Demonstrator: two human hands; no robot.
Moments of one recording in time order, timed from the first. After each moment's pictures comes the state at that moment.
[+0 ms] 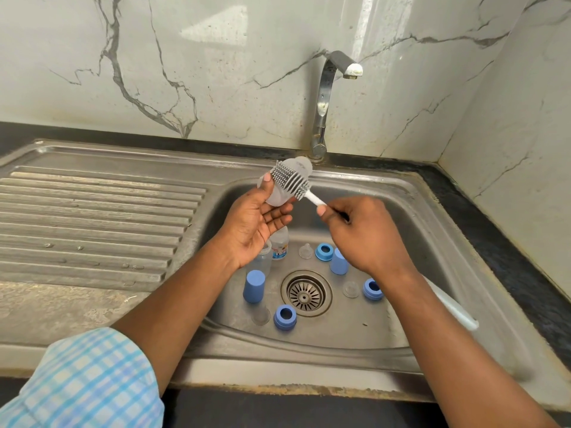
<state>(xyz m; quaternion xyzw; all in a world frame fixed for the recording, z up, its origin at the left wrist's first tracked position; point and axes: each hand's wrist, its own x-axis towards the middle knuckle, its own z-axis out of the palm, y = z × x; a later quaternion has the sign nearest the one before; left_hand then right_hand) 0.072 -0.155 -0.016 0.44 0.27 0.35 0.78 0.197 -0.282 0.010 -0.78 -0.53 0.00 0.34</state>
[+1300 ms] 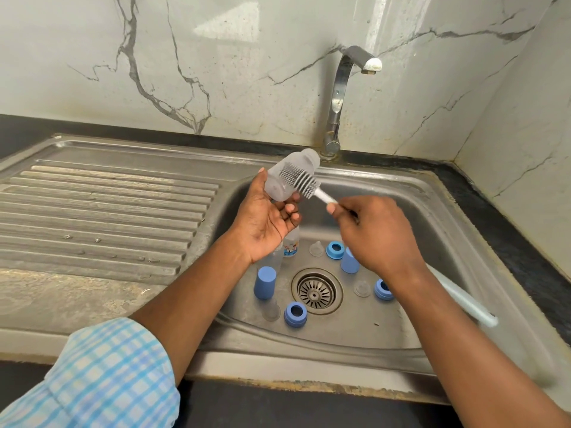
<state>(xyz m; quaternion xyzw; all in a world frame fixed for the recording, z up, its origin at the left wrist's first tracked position) 0.071 -0.148 -0.018 0.33 0.24 0.33 0.85 0.192 -0.278 0.008 -0.79 -0.54 -0.04 0.29</state>
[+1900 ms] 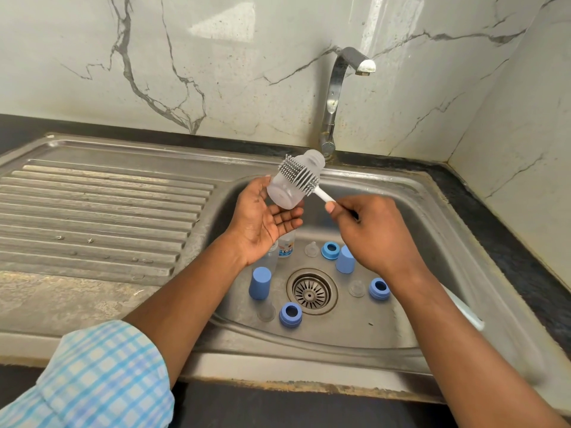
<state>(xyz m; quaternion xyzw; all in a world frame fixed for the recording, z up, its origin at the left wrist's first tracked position) 0.067 -0.155 -0.015 0.40 0.27 0.32 0.82 0.195 -0.283 0.010 -0.76 -0.55 0.00 0.34</state>
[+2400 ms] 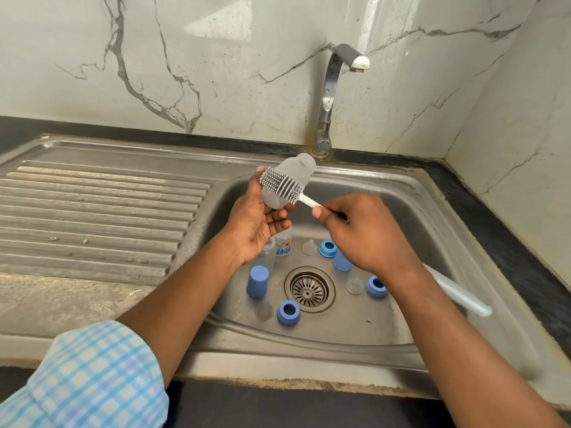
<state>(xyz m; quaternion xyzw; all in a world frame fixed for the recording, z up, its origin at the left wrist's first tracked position) 0.072 -0.155 -0.017 0.43 0.33 0.34 0.77 0.189 -0.284 0.018 -0.77 -0.57 0.03 0.30</state>
